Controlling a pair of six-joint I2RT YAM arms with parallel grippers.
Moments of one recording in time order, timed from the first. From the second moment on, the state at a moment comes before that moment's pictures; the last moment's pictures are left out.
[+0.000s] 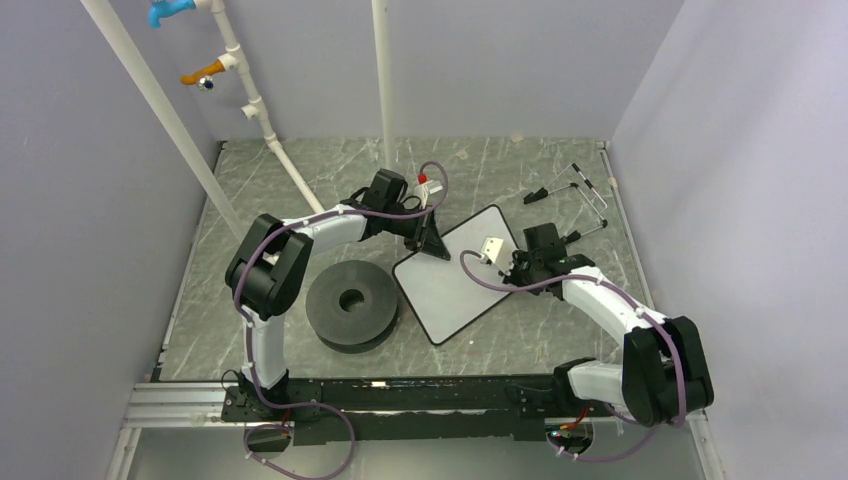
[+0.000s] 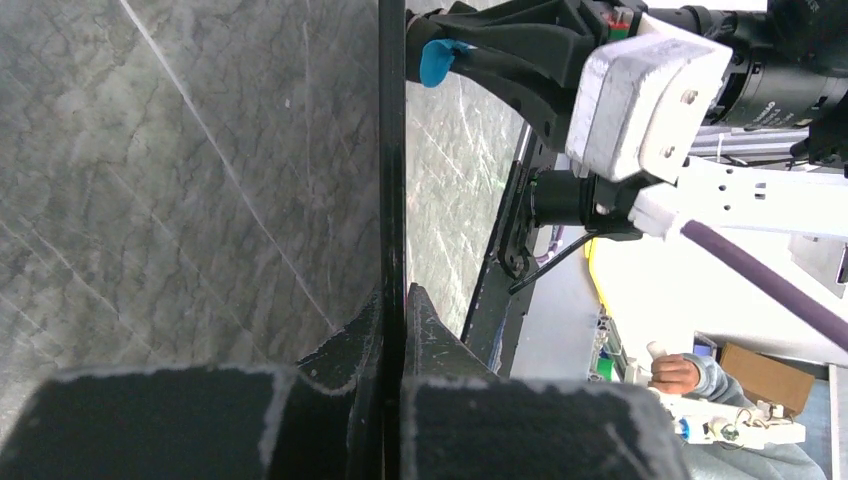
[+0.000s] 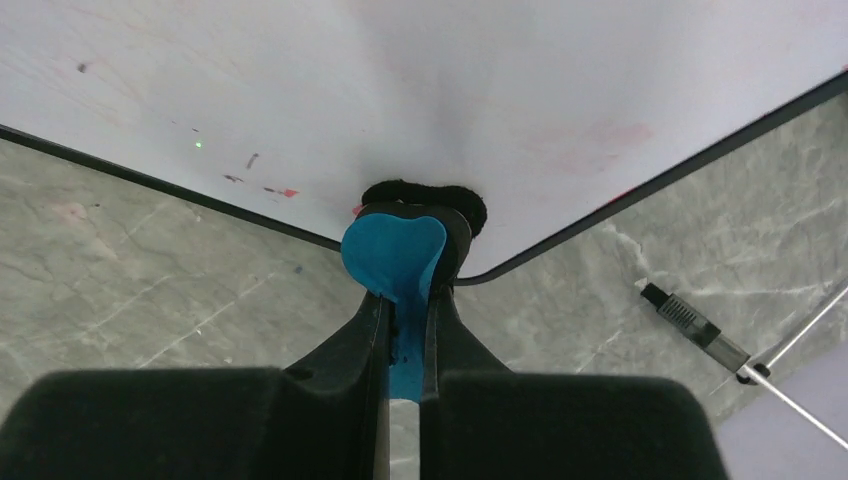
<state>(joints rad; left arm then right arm) -0.56 1.96 1.31 -0.07 0.96 -0.45 0.30 1.24 0.63 -0.42 -0.11 -0.89</state>
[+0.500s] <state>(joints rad) -0.56 1.96 1.31 -0.07 0.96 -0.45 0.41 1.24 0.63 -0.47 -0.17 -0.93</state>
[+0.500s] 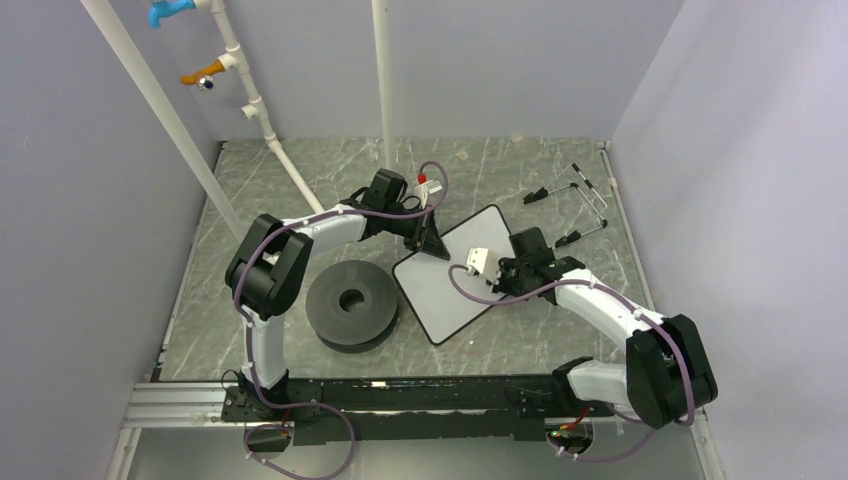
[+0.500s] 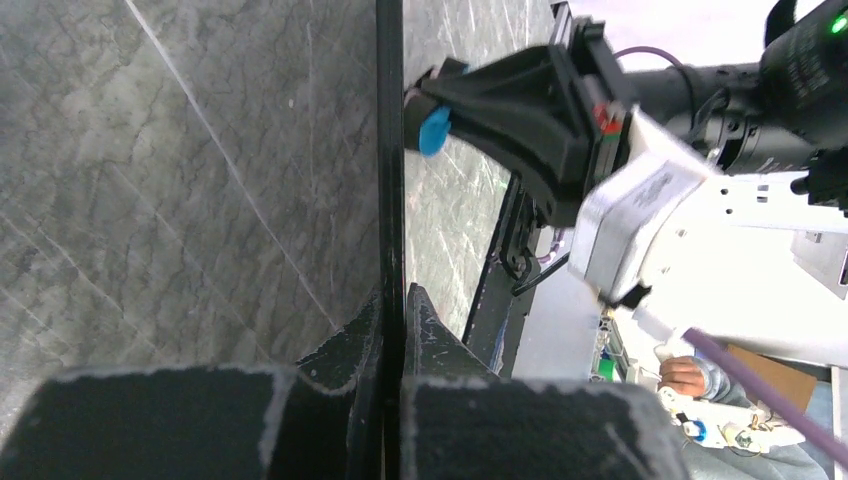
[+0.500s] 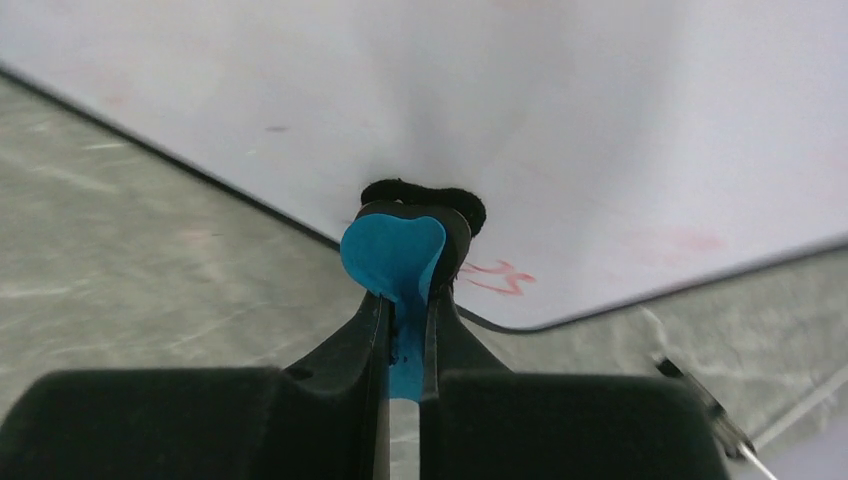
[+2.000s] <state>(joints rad) -0.56 1.96 1.30 -0.06 0.97 -0.45 0.37 1.28 0.64 -0.49 -0.11 -0.86</state>
